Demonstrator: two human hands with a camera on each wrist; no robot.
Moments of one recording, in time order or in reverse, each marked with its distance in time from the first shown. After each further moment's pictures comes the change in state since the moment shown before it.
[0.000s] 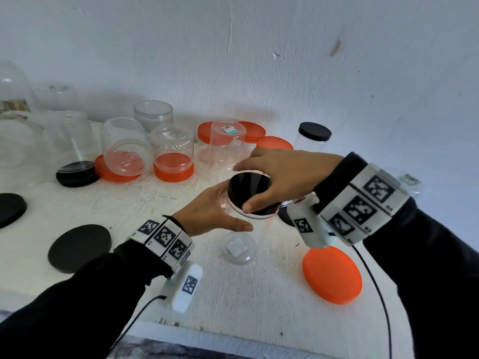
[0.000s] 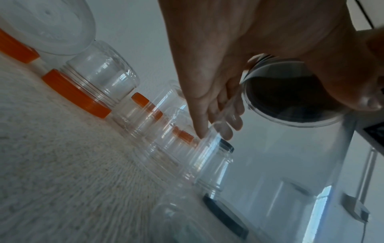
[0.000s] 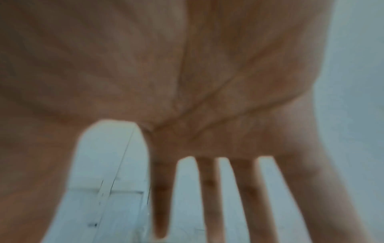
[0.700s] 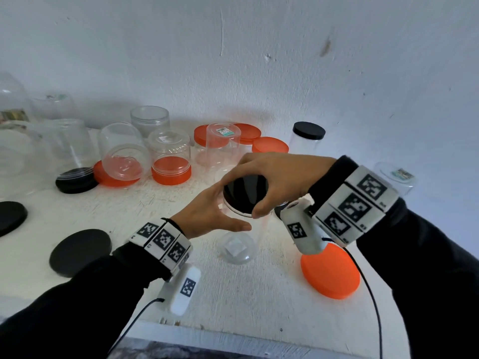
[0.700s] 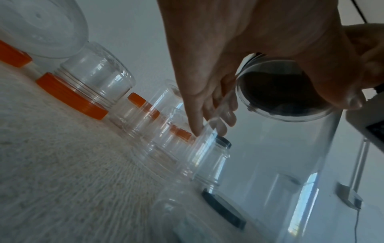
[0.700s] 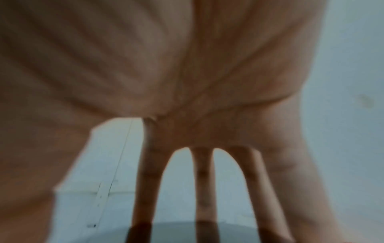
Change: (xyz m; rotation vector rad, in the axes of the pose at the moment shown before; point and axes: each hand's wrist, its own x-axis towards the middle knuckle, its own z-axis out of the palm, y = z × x) left_hand 0.000 0.000 0.004 0.043 0.041 0.005; right_hand -0.008 0.000 0.003 0.129 -0.022 -0.121
